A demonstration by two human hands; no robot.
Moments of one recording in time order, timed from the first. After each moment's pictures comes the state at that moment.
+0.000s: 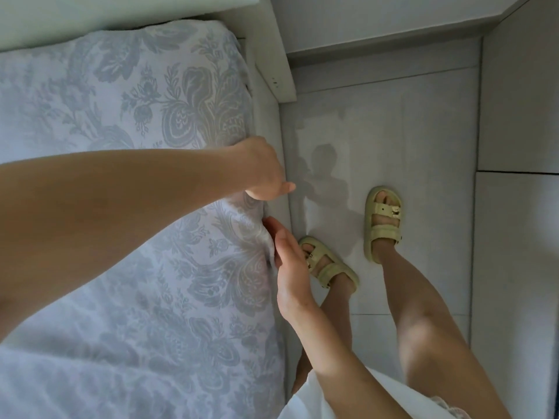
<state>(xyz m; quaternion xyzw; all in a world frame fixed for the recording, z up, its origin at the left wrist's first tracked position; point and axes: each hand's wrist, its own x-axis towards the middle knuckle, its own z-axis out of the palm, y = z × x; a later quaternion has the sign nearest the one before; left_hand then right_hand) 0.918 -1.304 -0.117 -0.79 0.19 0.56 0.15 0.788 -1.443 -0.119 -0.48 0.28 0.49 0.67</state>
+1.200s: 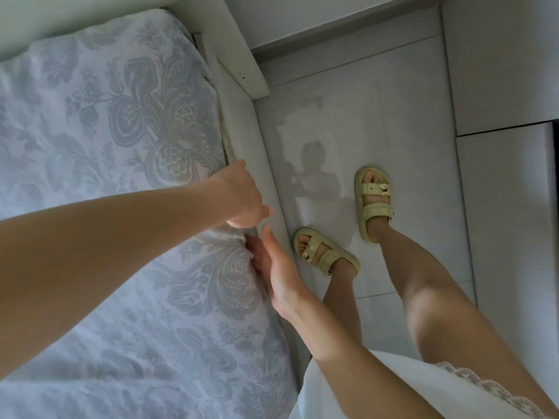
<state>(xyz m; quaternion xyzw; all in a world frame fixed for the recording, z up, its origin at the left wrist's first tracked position) 0.882 -1.341 -0.094 -0.72 0.28 0.59 0.22 0.771 -1.449 -0.125 -0.38 0.28 0.59 0.66</state>
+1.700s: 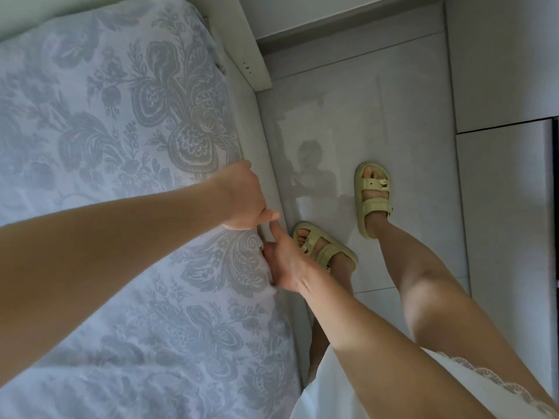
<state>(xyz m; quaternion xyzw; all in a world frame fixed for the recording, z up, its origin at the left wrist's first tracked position) 0.854 -1.326 -0.102 -0.77 0.35 0.51 0.16 0.773 -1.454 -0.159 -0.27 0.33 0.70 0.57</state>
